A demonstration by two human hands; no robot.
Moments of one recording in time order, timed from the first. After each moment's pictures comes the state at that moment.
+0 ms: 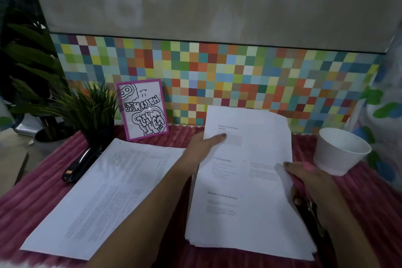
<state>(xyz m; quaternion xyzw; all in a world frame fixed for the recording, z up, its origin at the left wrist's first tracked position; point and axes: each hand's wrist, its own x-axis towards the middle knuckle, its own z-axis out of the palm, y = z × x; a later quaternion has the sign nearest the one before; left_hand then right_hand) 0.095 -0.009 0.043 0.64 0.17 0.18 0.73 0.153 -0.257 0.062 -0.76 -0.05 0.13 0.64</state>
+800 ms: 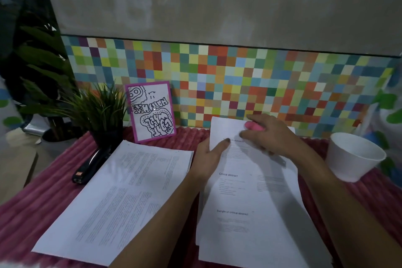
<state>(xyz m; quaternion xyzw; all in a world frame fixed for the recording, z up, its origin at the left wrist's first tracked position) 0.087 -0.020 0.030 0.63 0.17 0.27 0.71 0.175 -0.152 0.125 -0.84 -0.40 0.05 0.36</state>
